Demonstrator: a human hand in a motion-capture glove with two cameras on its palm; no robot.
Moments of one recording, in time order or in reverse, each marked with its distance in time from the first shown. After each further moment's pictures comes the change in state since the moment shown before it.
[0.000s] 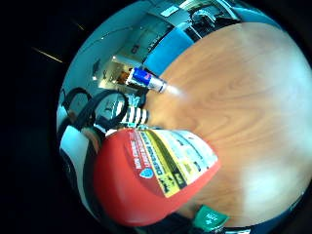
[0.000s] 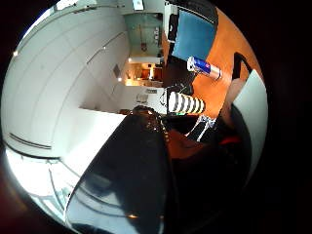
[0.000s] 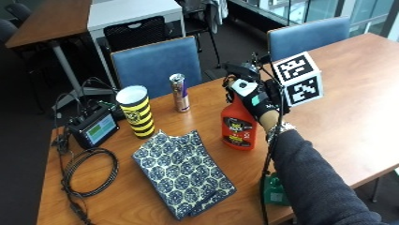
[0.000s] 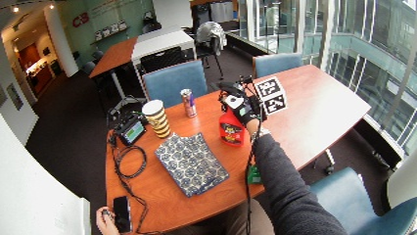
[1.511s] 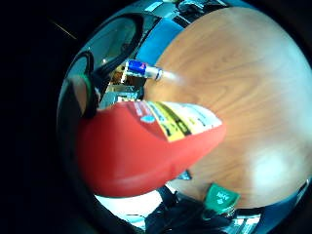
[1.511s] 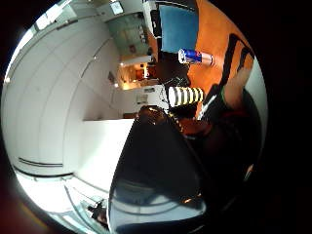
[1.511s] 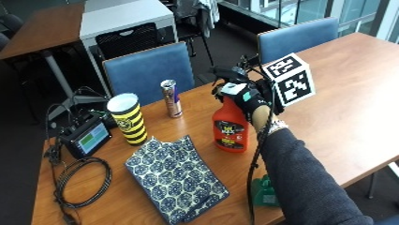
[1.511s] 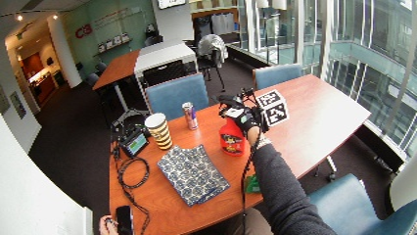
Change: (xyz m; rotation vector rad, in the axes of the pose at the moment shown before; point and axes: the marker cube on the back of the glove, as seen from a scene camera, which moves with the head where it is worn) arm -0.006 0.014 0.019 -0.145 0.000 0.181
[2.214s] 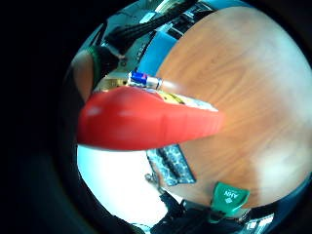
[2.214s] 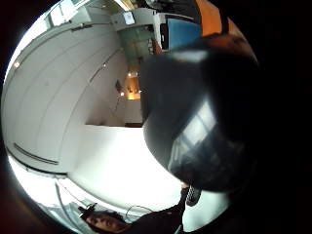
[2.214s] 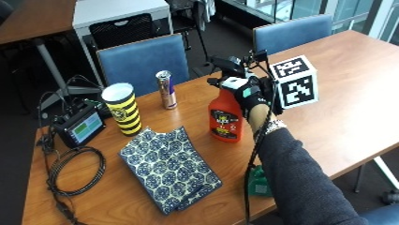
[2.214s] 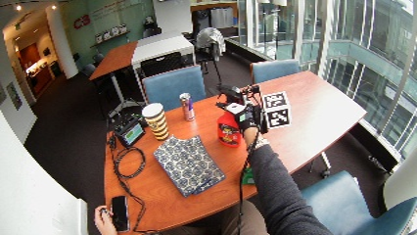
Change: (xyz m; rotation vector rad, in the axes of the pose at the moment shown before) arm -0.011 0.007 -0.007 0.171 -0.111 -0.009
